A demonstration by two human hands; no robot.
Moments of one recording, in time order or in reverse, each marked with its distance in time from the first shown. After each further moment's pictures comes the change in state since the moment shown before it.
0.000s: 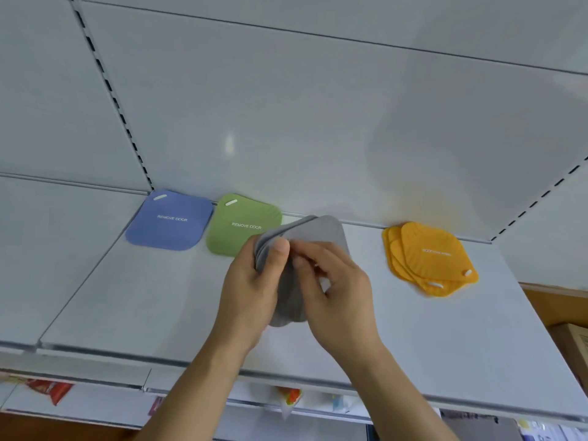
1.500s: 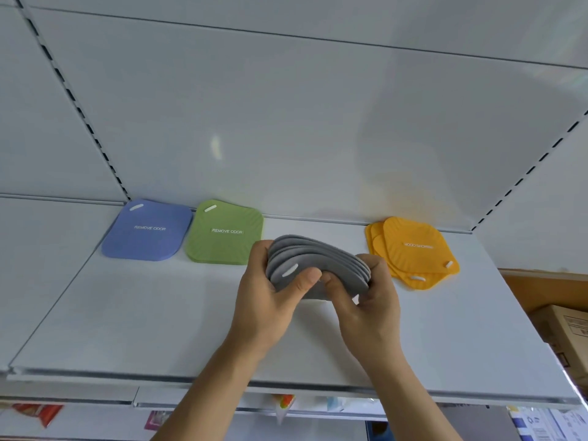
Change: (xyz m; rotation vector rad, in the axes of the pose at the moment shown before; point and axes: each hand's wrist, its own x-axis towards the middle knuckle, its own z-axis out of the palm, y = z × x) left_hand 0.000 -0.019 0.029 0.109 -0.092 0.101; right_hand -0.021 0.047 -0.037 0.171 0.188 0.280
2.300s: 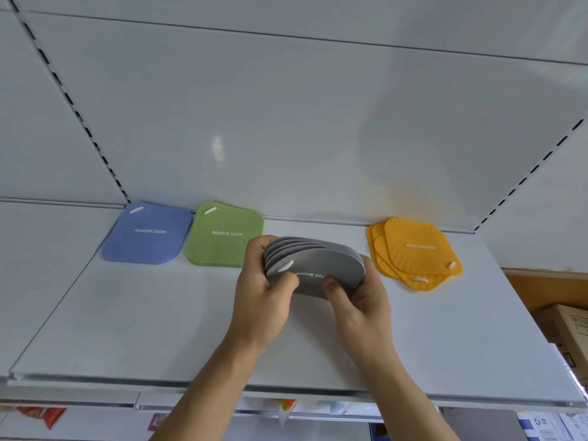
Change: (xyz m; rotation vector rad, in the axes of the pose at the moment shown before) left_hand 0.010 -0.007 0.001 -0.040 0.026 -0.036; right_hand 0.004 0.010 0.009 0.151 -0.065 0.033
